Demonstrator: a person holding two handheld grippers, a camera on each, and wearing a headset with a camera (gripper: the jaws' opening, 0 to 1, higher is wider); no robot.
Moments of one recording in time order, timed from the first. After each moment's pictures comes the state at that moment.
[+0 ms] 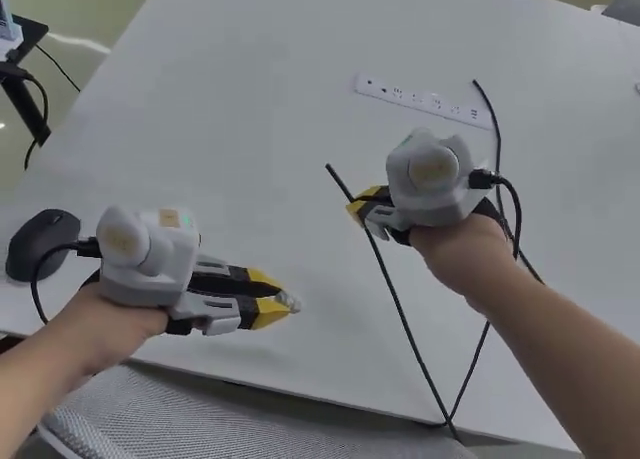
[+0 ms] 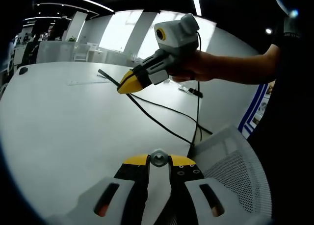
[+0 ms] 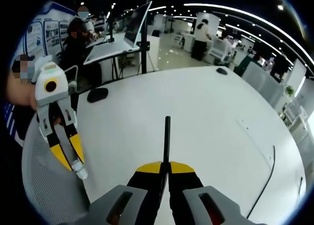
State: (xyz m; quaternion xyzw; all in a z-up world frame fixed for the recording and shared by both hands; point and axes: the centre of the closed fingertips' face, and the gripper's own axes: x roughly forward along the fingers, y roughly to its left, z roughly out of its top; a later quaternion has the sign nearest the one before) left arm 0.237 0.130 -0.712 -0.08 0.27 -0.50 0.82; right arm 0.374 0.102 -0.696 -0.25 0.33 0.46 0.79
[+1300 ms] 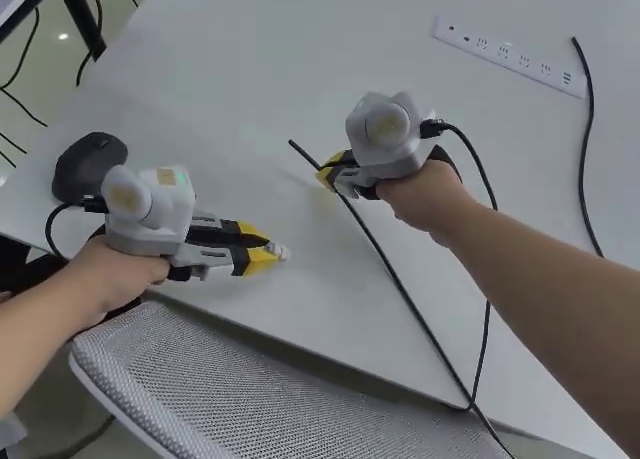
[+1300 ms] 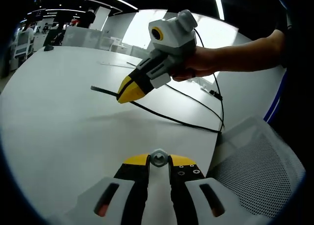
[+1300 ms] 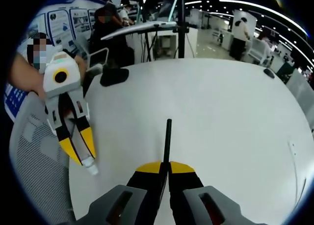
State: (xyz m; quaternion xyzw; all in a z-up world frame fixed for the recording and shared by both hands) left arm 0.254 0.192 -0.794 -0.11 0.30 -0.41 0.85; right arm 0.361 0.197 -0.798 -0.27 0.35 0.59 0.67
